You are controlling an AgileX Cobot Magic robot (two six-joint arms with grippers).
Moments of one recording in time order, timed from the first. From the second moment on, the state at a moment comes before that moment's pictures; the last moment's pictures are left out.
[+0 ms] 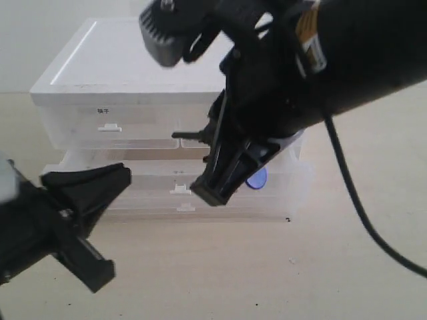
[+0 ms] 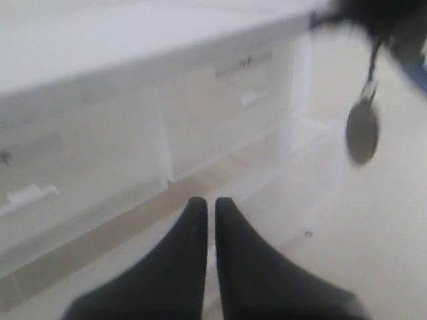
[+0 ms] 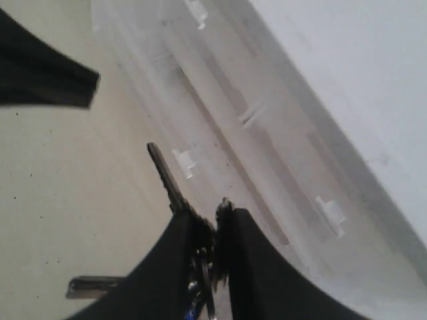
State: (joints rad) left arm -0.79 1.23 -0.15 -0.16 -0.89 0.15; right arm 0.98 1.31 -1.12 -0.28 0.72 -0.04
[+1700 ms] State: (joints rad) left arm -0.79 0.49 -0.04 -0.37 -0.58 0.33; right arm 0.98 1.45 -1.06 -0.05 0.51 -0.21
